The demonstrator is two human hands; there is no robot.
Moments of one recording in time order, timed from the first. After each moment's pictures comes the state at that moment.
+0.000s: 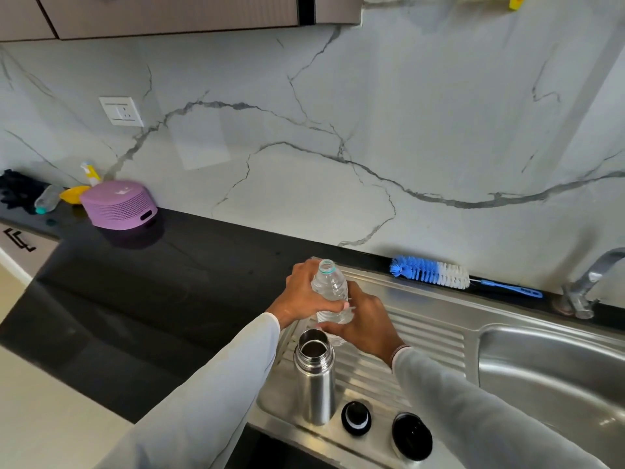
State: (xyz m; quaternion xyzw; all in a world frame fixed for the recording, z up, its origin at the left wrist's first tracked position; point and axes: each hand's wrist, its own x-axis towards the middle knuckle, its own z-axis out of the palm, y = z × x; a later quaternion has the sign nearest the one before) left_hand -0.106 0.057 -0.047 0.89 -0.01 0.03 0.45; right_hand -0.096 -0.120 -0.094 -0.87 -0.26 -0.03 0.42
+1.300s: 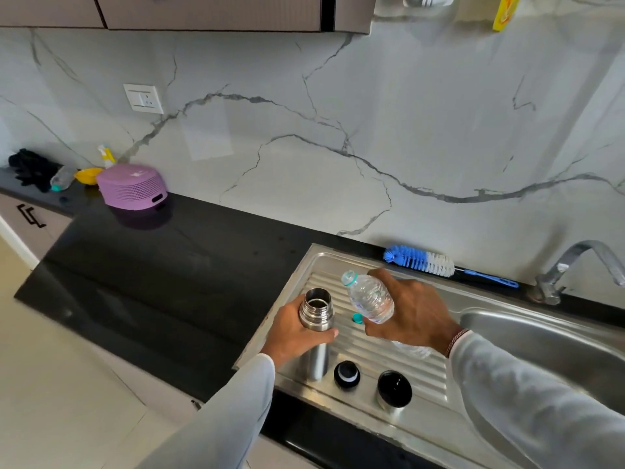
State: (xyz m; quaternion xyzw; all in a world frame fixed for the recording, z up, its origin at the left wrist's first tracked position) left_hand -0.236 0.039 -0.094 0.83 0.07 0.04 0.54; right_hand -0.175 -0.201 -0.019 -0.92 -0.33 -0.15 0.12
